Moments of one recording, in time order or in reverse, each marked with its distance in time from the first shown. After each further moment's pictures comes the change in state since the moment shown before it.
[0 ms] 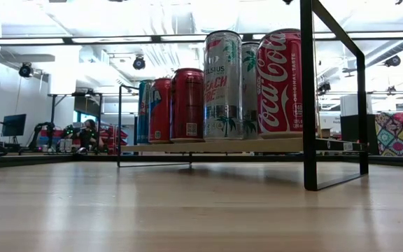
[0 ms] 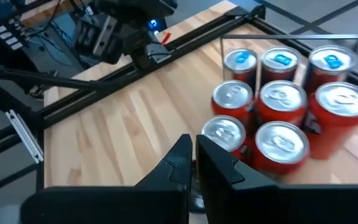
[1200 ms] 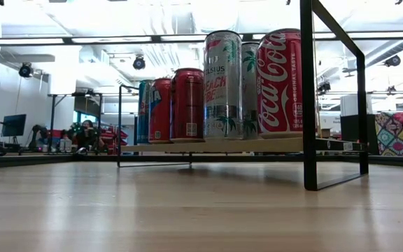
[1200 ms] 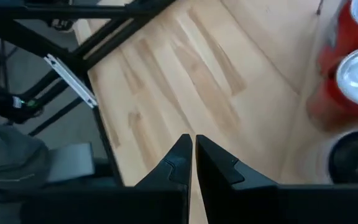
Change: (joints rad) left arm 0.054 -0.475 -0.197 -0.038 0.087 0.006; right arm 0.026 0.517 0.668 -0.403 -0.312 0.215
